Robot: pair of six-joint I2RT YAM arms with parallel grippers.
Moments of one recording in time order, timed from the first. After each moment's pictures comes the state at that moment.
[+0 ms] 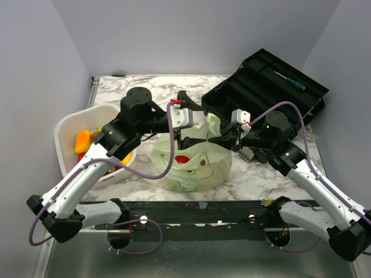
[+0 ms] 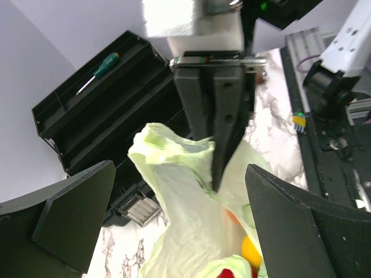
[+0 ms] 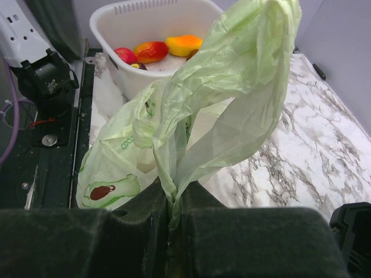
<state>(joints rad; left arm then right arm) -0.72 1.12 1.38 -0.38 0.75 0.45 0.56 0.96 0.86 0.00 -0.82 -0.24</state>
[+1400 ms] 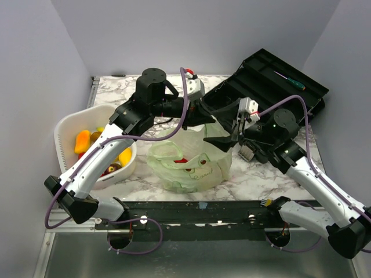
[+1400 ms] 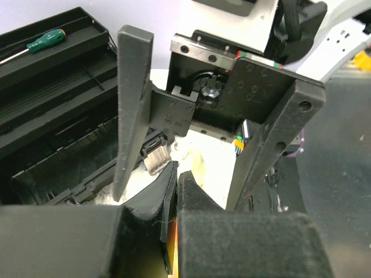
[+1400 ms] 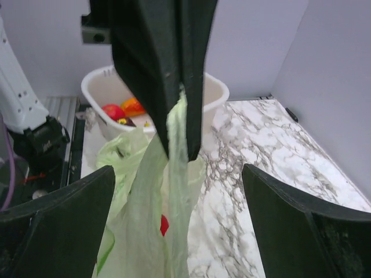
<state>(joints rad) -0.69 1.37 1.61 -0.43 0.87 0.13 0.56 0.97 0.91 0.17 -0.78 -0.13</state>
